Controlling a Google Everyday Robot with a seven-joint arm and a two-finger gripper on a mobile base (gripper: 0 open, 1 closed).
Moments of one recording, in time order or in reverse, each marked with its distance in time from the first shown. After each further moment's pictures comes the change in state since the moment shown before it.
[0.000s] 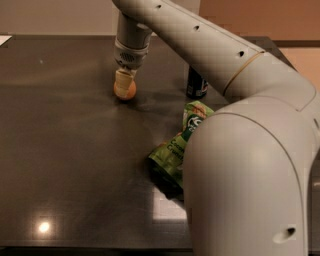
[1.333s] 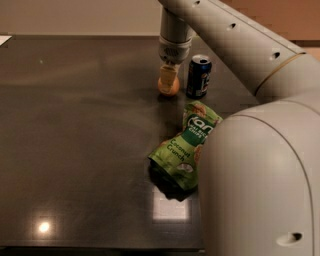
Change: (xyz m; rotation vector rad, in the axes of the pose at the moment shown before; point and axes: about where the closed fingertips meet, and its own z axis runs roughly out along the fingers) arm 0.125 -0.041 -0.034 0.054 0.170 0.078
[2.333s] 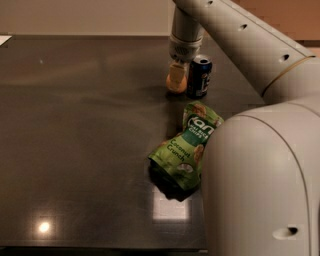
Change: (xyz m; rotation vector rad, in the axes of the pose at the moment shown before) arm 0.022 -0.017 -0.001 0.012 -0.015 0.029
